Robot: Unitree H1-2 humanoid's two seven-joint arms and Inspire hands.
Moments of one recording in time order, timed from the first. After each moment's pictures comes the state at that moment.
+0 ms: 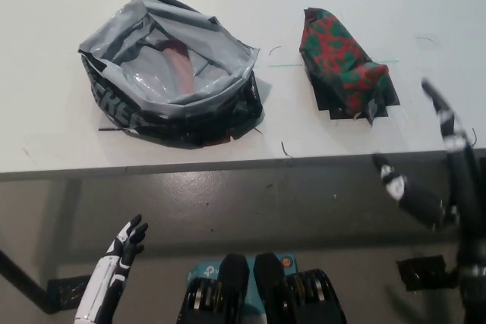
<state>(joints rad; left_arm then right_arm) 0.12 0.17 -0.04 -0.07 0.07 -0.10 -0.07 -0.21 -0.14 0.02 -0.35 -0.44 -0.07 0.00</state>
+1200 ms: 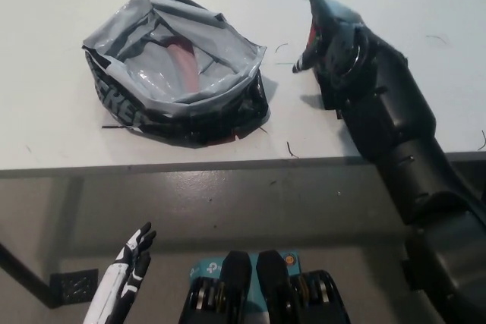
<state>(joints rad) 0.13 0.17 -0.06 -0.07 0.15 -0.13 -0.07 -1.12 -0.03 0.10 0.82 -0.87 0.45 0.29</state>
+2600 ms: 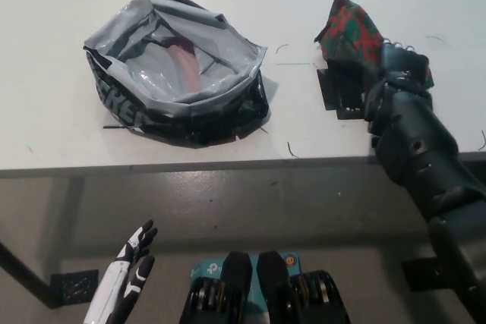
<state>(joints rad) 0.12 0.18 -0.06 -0.07 0.19 -0.15 -0.07 -1.13 -0.11 0.14 1.26 -0.93 0.43 -0.06</state>
